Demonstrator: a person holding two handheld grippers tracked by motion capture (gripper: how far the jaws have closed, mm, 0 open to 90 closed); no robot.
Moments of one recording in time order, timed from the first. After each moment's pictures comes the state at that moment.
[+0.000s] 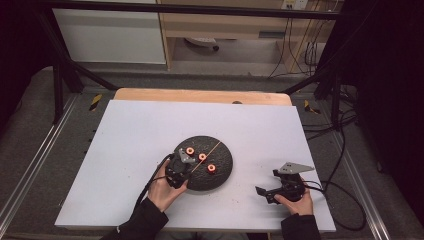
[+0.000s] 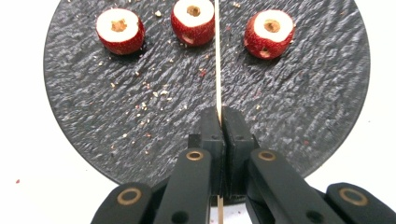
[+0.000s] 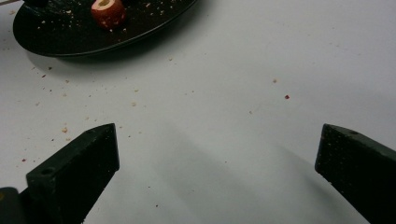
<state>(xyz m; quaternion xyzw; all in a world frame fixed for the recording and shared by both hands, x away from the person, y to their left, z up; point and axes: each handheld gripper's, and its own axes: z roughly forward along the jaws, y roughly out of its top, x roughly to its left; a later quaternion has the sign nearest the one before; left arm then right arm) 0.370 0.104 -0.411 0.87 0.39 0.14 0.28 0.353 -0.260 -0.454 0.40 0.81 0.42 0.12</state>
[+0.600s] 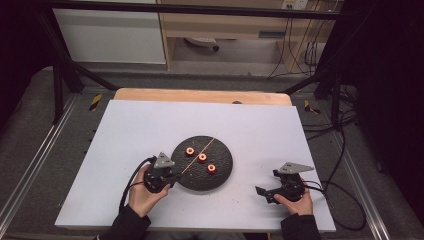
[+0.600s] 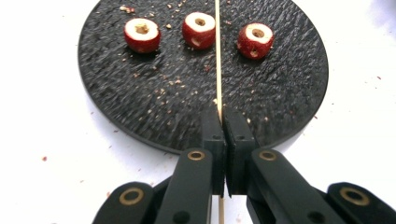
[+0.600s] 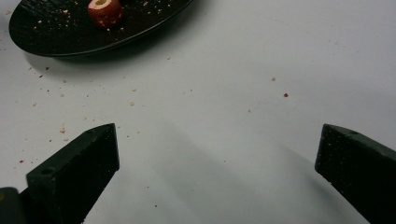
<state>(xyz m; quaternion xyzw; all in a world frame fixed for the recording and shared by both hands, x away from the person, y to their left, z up) 0.354 0.159 -0.409 0.84 0.37 0.11 0.37 0.353 -0.259 -0.455 0.40 0.81 0.42 0.12</state>
